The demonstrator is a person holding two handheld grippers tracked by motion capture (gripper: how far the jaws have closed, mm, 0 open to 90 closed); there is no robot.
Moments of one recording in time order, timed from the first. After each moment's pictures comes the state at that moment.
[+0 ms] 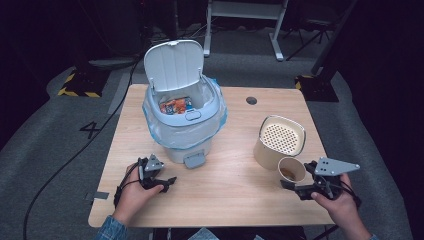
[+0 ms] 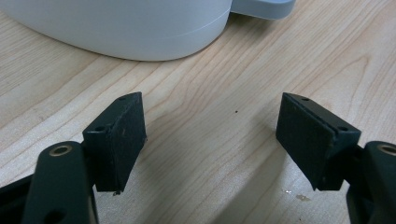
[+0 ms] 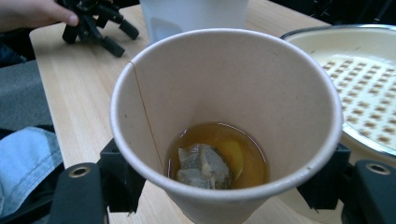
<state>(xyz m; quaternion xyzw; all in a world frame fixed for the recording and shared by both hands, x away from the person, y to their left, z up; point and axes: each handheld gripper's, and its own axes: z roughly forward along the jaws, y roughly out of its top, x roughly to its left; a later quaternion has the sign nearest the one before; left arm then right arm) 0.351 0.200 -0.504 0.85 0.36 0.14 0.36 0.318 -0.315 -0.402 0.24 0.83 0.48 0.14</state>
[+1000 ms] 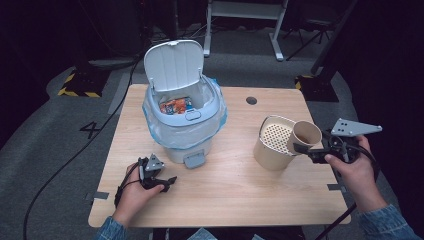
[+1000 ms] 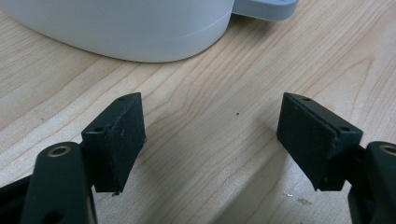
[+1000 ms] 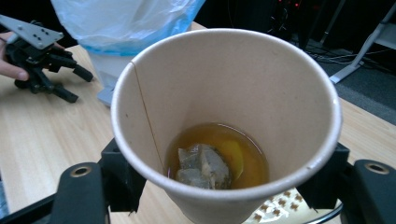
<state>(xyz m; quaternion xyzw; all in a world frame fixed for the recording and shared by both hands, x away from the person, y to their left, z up) 0.351 0.199 -0.504 0.85 0.36 0.14 0.35 0.372 -0.330 -0.323 0.27 0.81 0.48 0.19</state>
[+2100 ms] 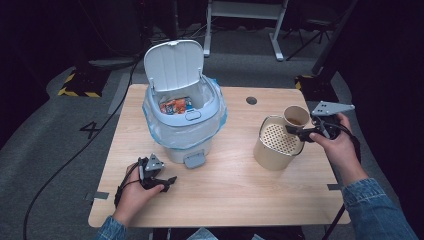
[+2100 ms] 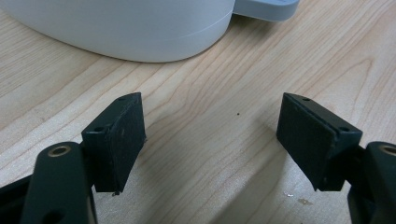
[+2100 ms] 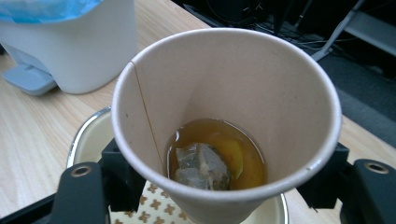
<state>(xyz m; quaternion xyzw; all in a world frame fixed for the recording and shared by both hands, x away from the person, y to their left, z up) 0.351 0.199 -0.504 0.85 0.36 0.14 0.35 0.446 -0.323 -0.342 0.28 0.84 0.41 0.23</state>
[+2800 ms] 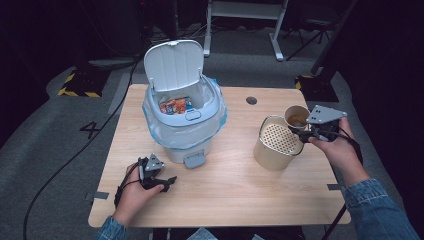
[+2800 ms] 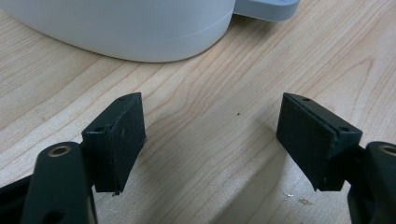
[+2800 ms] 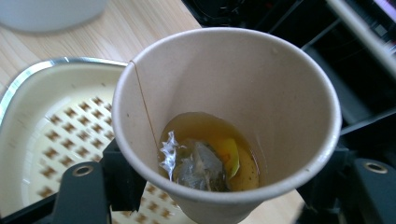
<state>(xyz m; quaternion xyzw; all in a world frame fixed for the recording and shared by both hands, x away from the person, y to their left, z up) 0.351 0.199 -0.504 0.85 0.37 0.14 0.35 0.440 -0.318 -0.341 0.17 0.86 0.32 0.35</state>
